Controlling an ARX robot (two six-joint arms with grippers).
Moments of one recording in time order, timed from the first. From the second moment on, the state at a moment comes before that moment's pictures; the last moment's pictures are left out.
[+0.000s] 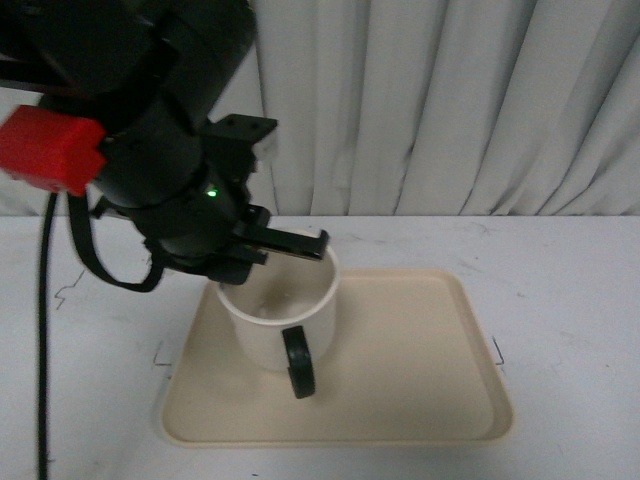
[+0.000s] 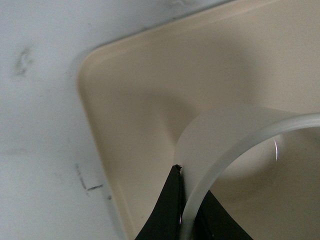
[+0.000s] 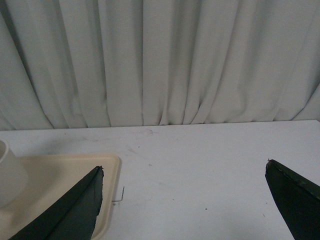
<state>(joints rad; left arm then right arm) -0.38 1.93 1.25 -0.35 -0.11 -0.07 0.00 0.00 0.01 0.00 0.00 -0.01</state>
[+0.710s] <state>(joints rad) -0.49 2.11 1.39 -0.41 -0.11 -0.04 0.00 0.00 0.01 0.00 0.00 -0.01</state>
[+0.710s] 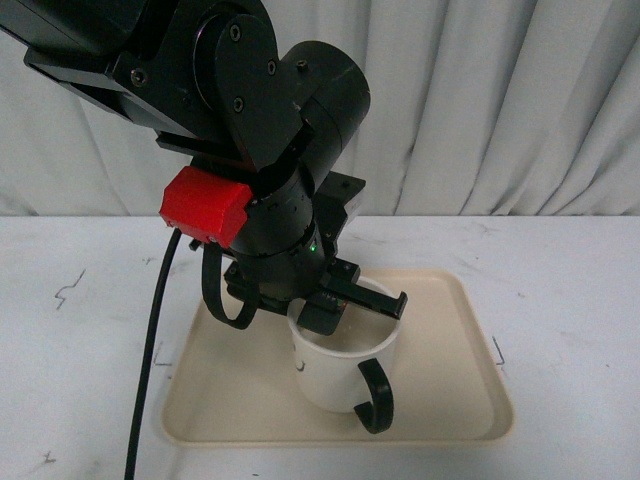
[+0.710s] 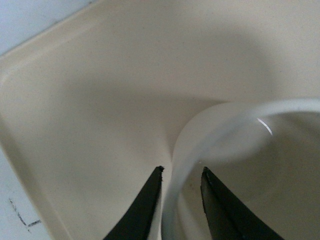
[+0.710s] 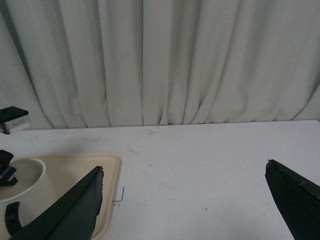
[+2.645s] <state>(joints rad) 0.00 0.67 0.01 0.64 0.00 0.00 0.00 0.00 0.01 0.00 0.00 -0.01</state>
